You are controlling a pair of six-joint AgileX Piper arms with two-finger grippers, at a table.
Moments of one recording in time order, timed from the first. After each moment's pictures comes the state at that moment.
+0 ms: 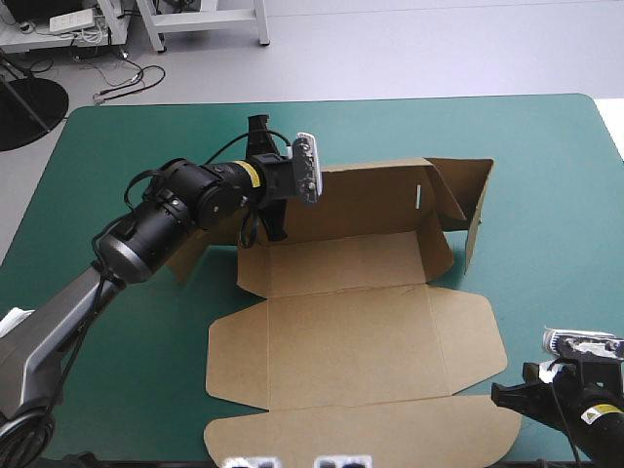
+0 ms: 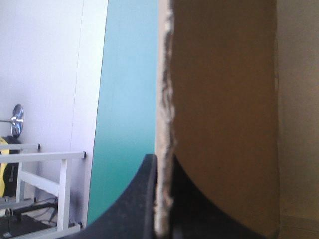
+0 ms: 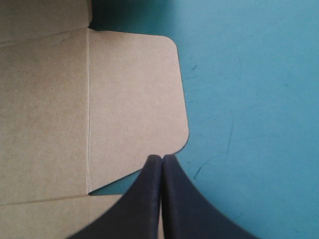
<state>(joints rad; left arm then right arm) -0.64 1.53 -1.49 0.06 0.65 1.00 -0.26 0.35 -0.50 0.31 1.09 -0.23</state>
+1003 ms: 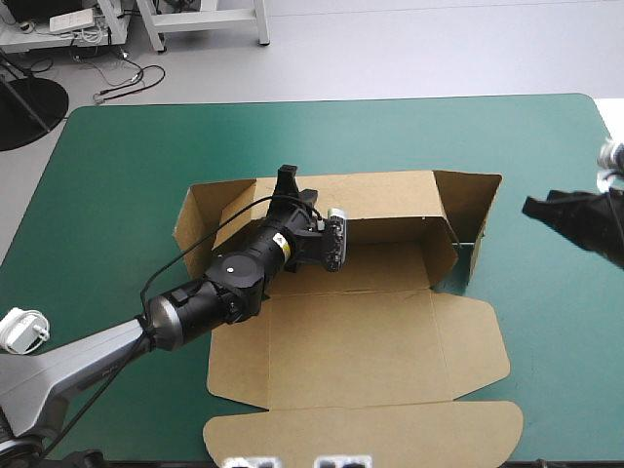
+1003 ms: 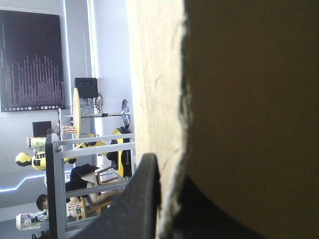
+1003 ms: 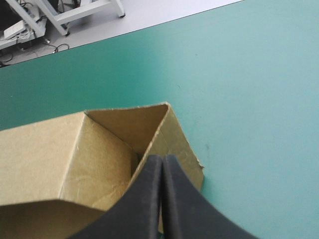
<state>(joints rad) -0.85 1.51 -1.04 1.45 0.38 -0.20 -0.26 0.99 -1.11 0.50 0.85 -0.23</state>
